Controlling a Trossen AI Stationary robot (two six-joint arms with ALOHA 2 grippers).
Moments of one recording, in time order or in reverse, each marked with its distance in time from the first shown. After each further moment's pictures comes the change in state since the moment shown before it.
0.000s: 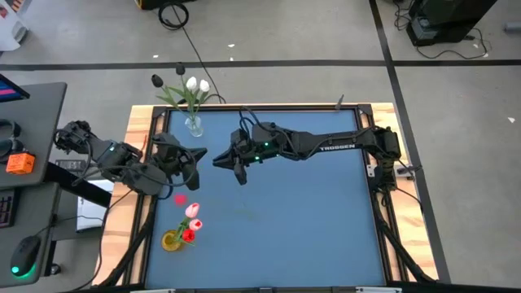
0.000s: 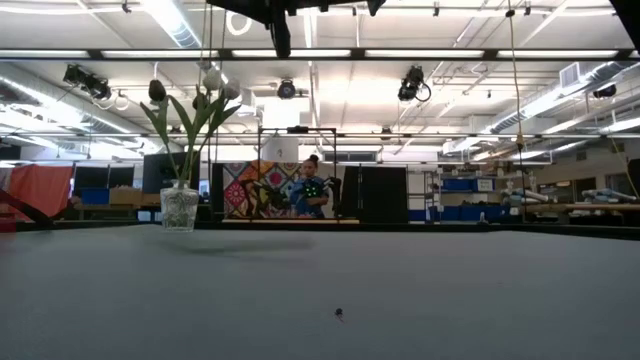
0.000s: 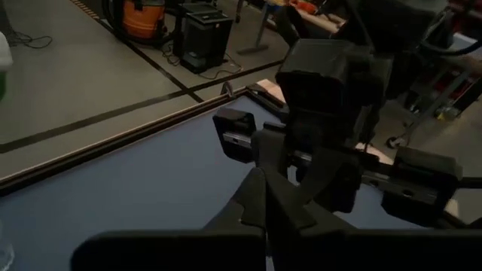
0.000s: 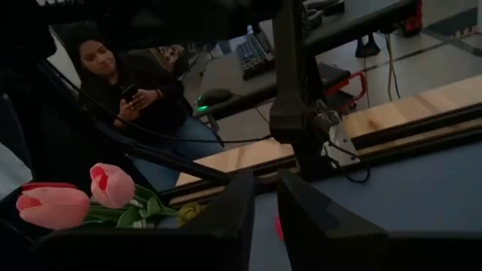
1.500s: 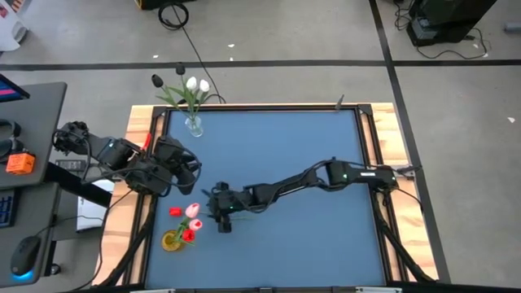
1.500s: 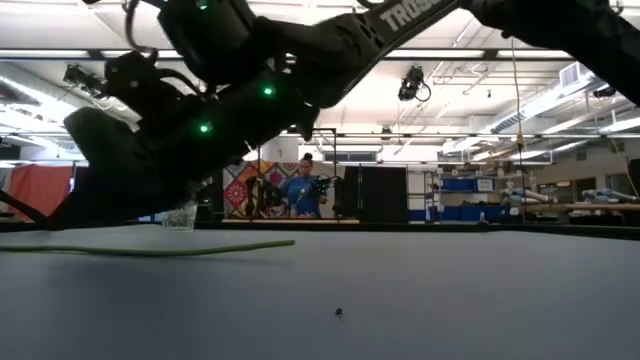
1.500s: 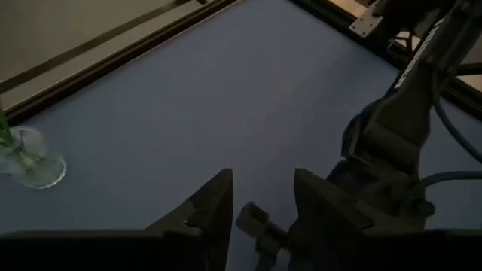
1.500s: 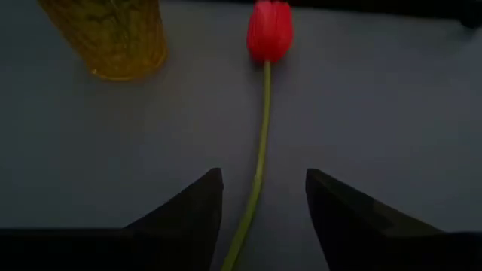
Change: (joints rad) left arm 0.058 -0.018 -0.001 -0.319 0.305 -0.113; right arm 0.215 0.614 0.284 -0.030 0.275 -0.345
